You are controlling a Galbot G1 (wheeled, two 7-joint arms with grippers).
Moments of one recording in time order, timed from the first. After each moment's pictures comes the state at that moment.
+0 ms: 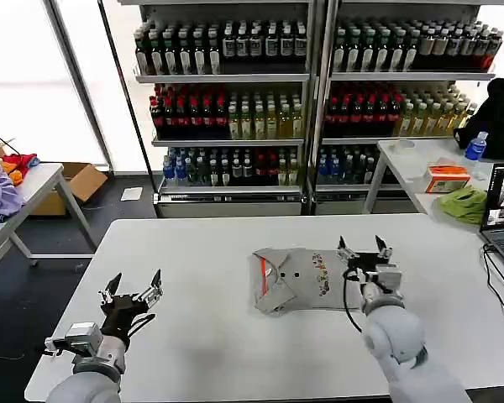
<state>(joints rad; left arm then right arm) 1.44 -1.20 -0.54 -2.19 -0.47 0.38 -0.29 -1.06 1.14 0.33 1.93 0.44 -0.46 0.43</state>
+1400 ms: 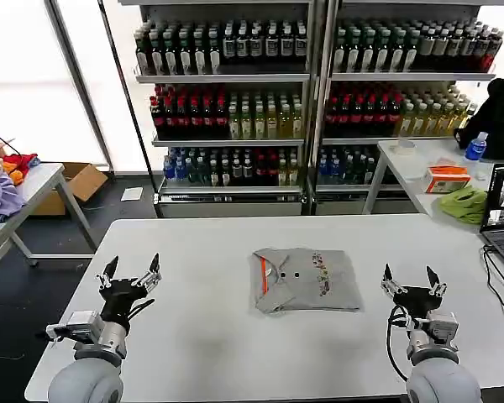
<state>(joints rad) 1.37 -1.20 -0.53 -2.16 -0.41 0.35 -0.27 -1.39 1.12 0.56 2.11 0.38 -0.39 0.41</state>
